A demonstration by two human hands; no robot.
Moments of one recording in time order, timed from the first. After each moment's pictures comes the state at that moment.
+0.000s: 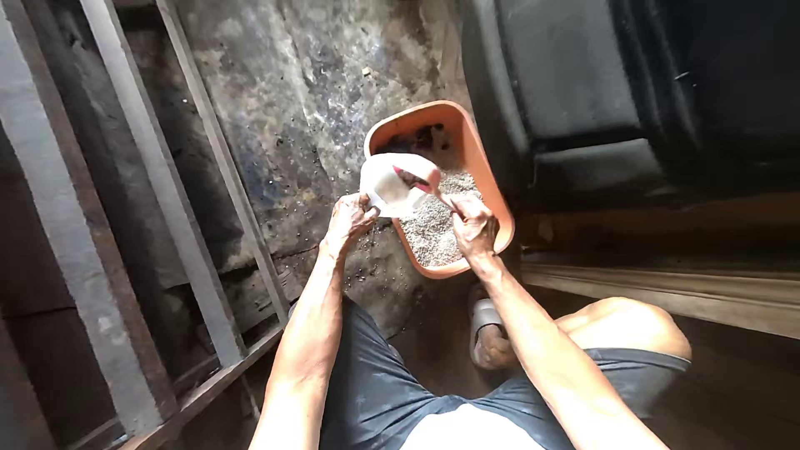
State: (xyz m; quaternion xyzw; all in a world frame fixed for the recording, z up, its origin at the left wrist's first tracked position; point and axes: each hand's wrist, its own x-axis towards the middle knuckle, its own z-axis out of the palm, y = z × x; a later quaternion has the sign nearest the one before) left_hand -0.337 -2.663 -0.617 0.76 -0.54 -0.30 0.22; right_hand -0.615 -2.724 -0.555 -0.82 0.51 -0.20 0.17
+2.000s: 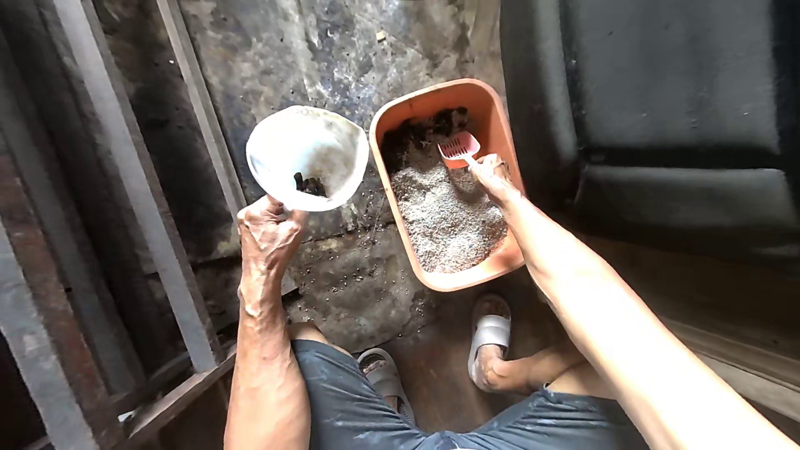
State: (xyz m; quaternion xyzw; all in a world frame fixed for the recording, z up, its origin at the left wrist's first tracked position) left_hand -0.305 -2.603 -0.548 0.86 -0.38 -0.15 0.30; right_hand -0.574 -2.917 -0.655 -0.70 0.62 0.08 0.34
